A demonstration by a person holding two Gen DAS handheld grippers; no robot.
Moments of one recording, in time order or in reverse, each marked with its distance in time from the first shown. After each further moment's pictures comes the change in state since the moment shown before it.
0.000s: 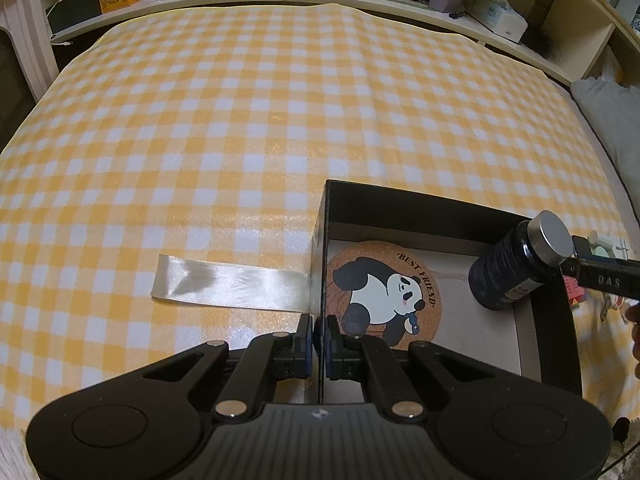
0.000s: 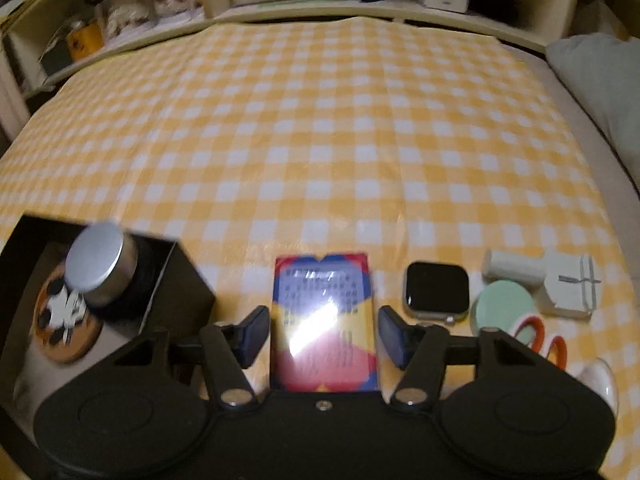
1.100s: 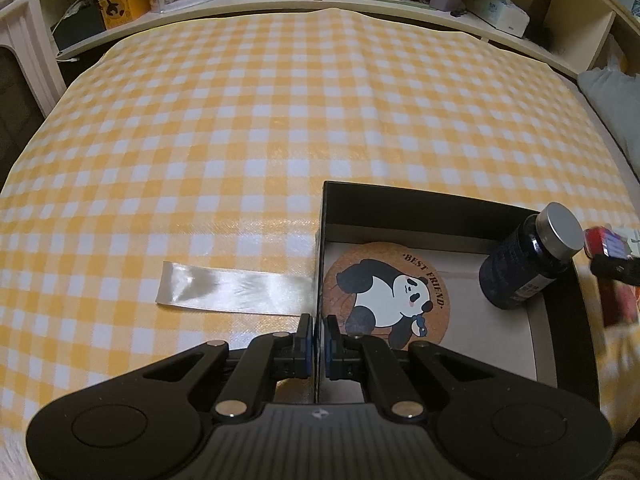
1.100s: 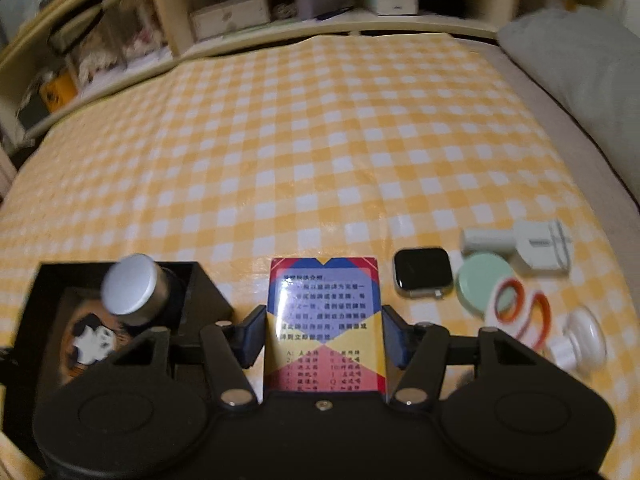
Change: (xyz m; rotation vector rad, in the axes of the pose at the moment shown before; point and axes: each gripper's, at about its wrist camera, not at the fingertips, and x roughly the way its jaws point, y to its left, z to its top) left arm 0.011 -0.009 -0.003 0.046 -0.023 0.048; right arm -0.044 -0.004 0.008 0.177 -0.037 -0.015
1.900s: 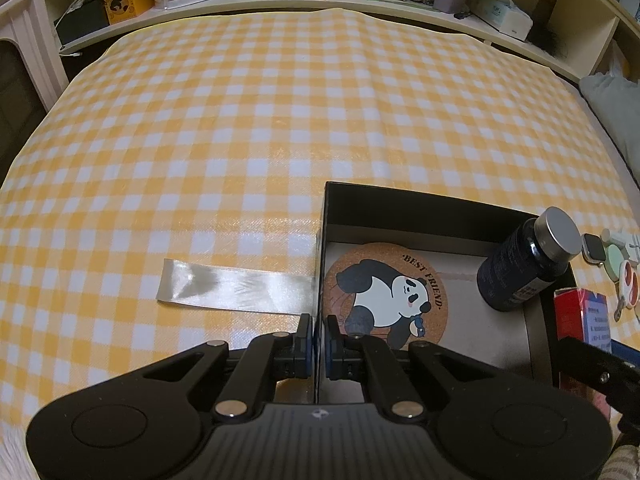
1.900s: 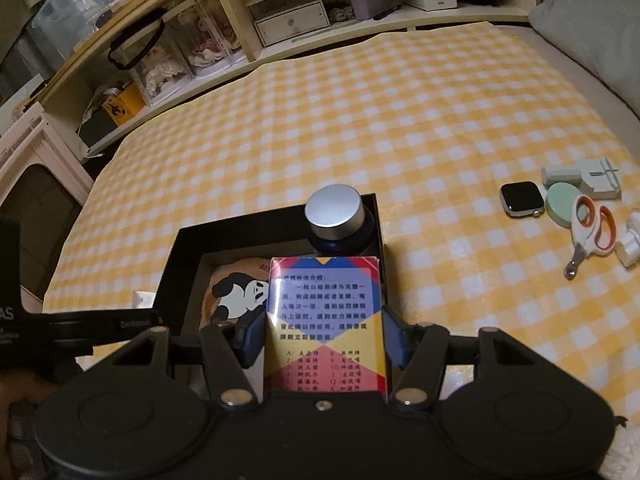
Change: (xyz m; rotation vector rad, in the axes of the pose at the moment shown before) left arm -0.003 0.003 -0.001 -0.003 0.002 -0.006; right arm -0.051 0.089 -0.060 0.064 -0.003 0.166
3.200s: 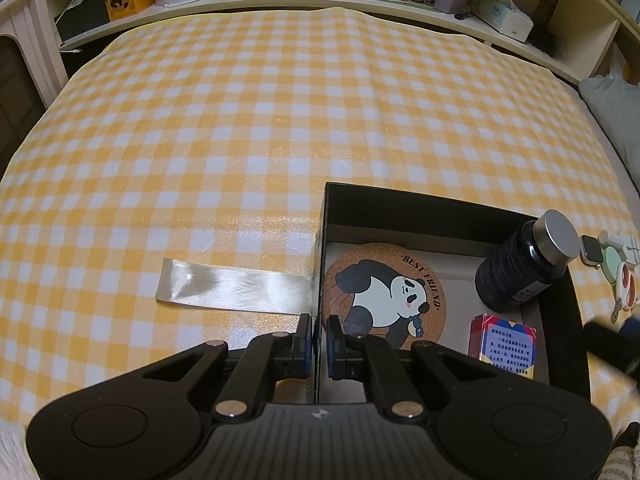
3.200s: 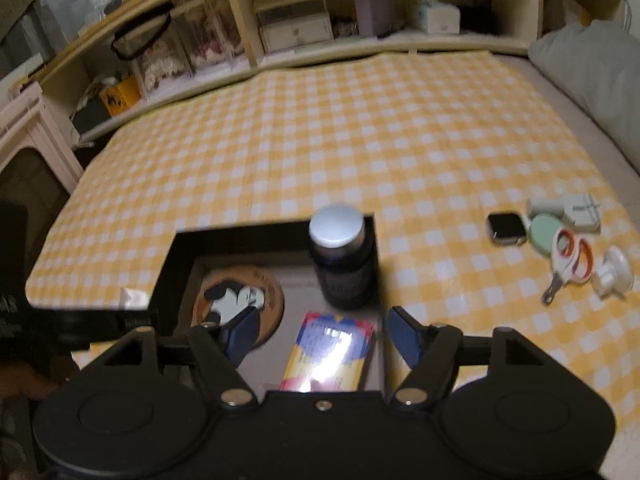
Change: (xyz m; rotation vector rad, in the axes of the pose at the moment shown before) left arm -0.003 0.001 0.001 -0.003 0.000 0.000; right arm -0.014 0.012 0.007 -0.089 -0.056 -0.075
